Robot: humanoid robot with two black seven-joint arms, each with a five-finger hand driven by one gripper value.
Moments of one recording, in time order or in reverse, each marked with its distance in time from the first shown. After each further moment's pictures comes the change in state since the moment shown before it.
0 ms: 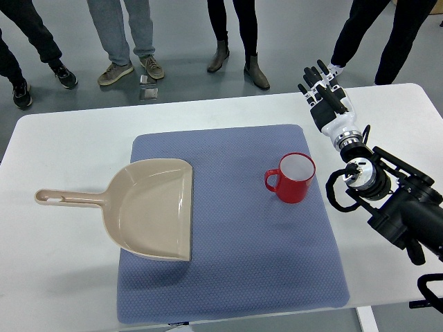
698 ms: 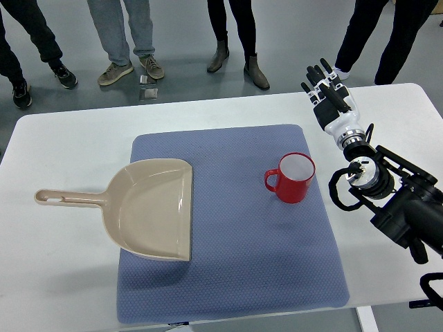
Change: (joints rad) left arm -0.001 0.000 0.005 -0.005 0.000 0.002 0.000; right arm 0.001 -0.012 0.009 0.000 -0.005 0.001 0.001
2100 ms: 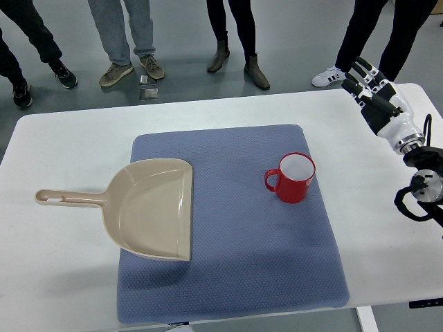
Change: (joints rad) left arm 0.000 0.000 0.000 0.000 0.000 0.000 0.000; right arm -0.148 -0.306 0.001 0.174 -0.297 0.125 -0.003
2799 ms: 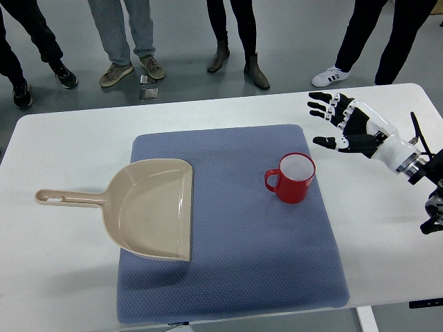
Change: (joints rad) left arm 0.000 0.000 0.000 0.000 0.000 0.000 0.000; right arm -0.080 -0.069 0.004 0.137 -0.644 0.137 0.148
